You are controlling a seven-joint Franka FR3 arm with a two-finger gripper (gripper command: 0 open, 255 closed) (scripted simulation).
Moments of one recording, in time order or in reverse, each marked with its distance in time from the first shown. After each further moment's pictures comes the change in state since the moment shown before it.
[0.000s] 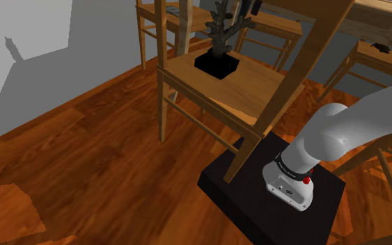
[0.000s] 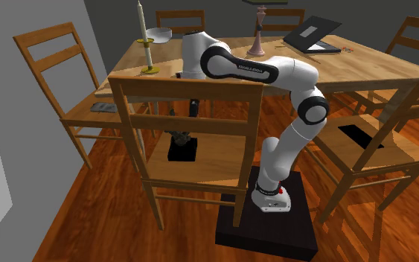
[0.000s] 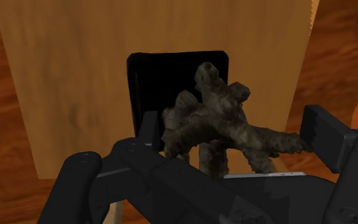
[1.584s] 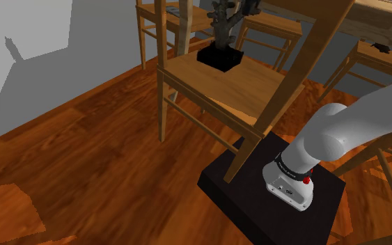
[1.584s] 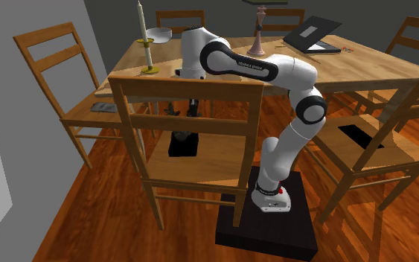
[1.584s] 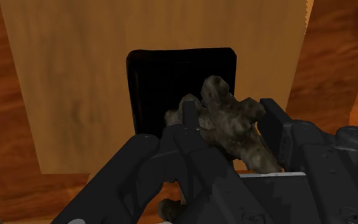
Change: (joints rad) arm 0.000 0.022 -0.002 0.056 0.001 -0.036 0.000
